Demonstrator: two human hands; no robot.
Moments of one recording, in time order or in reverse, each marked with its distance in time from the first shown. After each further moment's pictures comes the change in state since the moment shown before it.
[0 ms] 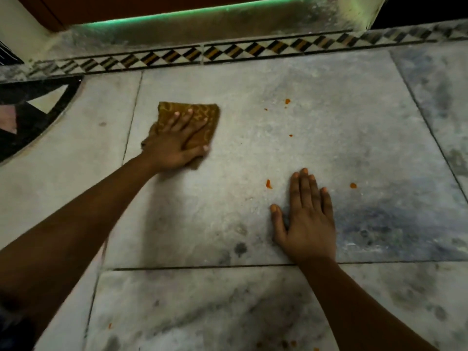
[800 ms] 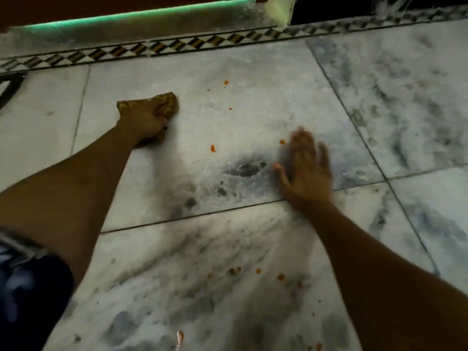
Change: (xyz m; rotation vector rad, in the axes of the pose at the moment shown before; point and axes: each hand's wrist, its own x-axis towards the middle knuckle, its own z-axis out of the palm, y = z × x) left_hand 0.008 0.052 0.003 -0.508 0.032 -0.116; right_hand -0.022 0.099 -0.032 -0.022 0.177 0.013
